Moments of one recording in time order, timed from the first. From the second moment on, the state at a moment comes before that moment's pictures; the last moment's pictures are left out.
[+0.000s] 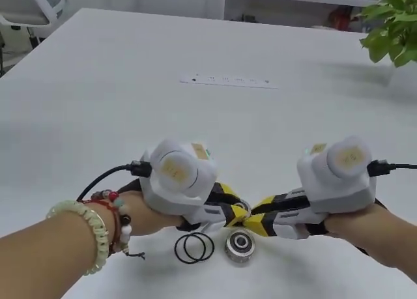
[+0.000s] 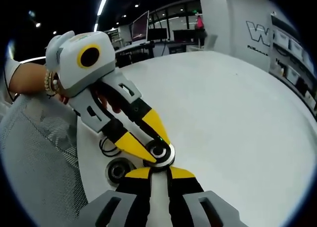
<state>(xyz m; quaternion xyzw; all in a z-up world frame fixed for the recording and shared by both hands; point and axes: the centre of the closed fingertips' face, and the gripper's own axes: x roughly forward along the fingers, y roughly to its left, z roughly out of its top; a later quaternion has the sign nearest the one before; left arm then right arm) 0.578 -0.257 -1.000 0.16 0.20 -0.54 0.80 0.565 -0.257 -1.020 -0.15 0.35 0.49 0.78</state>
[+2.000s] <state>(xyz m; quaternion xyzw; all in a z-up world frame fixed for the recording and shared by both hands) 0.573 -0.256 -1.001 0.20 0.20 -0.55 0.78 0.569 -0.234 -0.984 0.01 0.36 0.47 0.81</state>
